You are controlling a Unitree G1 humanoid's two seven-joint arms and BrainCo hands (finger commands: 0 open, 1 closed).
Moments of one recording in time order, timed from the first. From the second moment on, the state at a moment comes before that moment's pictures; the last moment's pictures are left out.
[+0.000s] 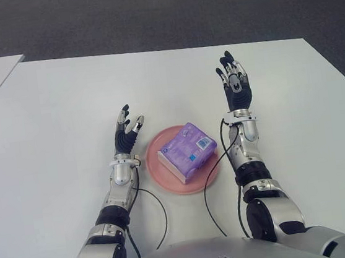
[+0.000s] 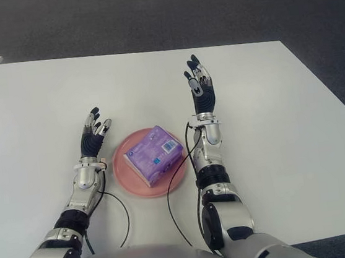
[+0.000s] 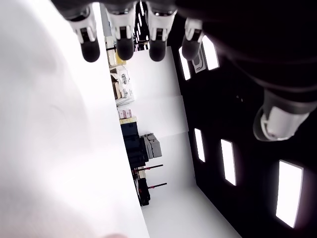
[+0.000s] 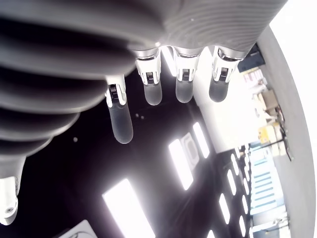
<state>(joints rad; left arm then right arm) -0.20 0.06 0.02 0.73 0.15 -0.62 0.24 -0.47 0.04 -0.18 0.62 0.31 -0.58 0.24</state>
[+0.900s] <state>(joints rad) -0.20 0.06 0.02 0.71 0.15 -0.61 0.24 -0.47 0.04 -0.19 0.62 0.30 -0.59 0.23</state>
